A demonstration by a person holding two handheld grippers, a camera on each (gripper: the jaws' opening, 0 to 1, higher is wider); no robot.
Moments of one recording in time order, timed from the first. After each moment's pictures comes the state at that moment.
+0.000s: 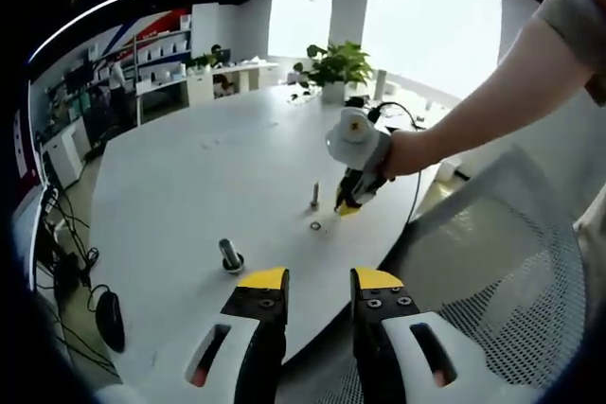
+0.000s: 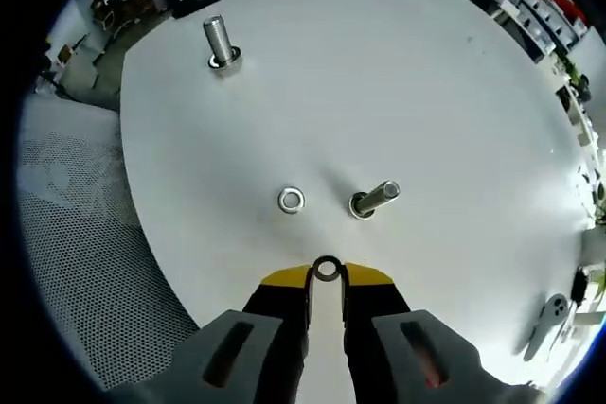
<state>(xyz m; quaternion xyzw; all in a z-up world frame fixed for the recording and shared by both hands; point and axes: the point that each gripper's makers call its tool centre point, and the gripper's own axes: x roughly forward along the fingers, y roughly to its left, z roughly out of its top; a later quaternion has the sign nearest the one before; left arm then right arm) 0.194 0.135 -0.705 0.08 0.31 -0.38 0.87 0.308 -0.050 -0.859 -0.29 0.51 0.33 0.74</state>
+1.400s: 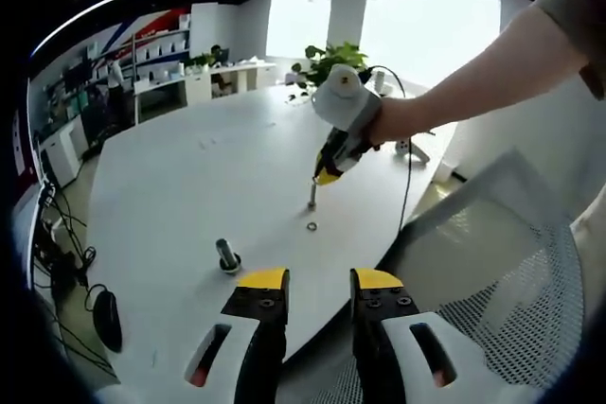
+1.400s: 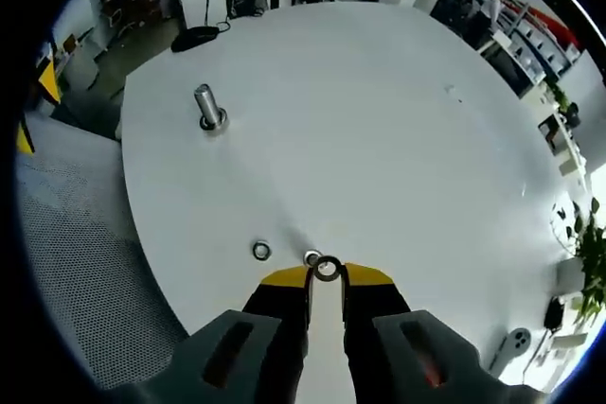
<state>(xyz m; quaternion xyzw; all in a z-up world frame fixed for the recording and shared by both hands) 0.193 0.134 -0.706 0.07 0.31 -0.39 0.86 0.350 -0.033 -0.811 -0.31 0.46 0.34 0.76</state>
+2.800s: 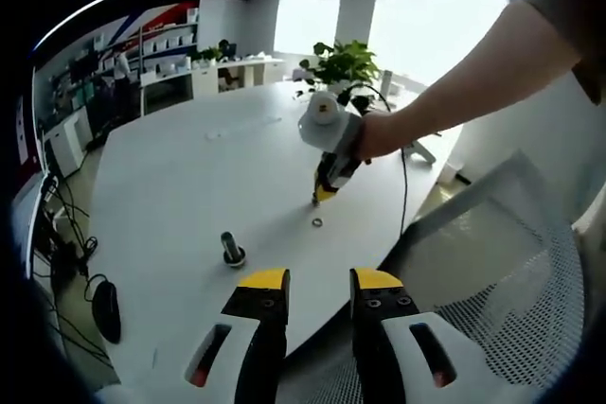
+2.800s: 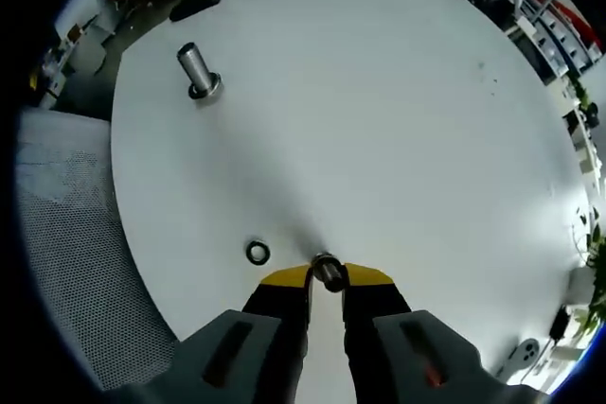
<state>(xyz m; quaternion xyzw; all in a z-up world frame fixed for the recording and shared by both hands) 0.196 0.140 -0.710 0.07 0.32 -0.37 0.87 0.352 -0.026 -0.862 -0.32 0.52 0.35 0.71</state>
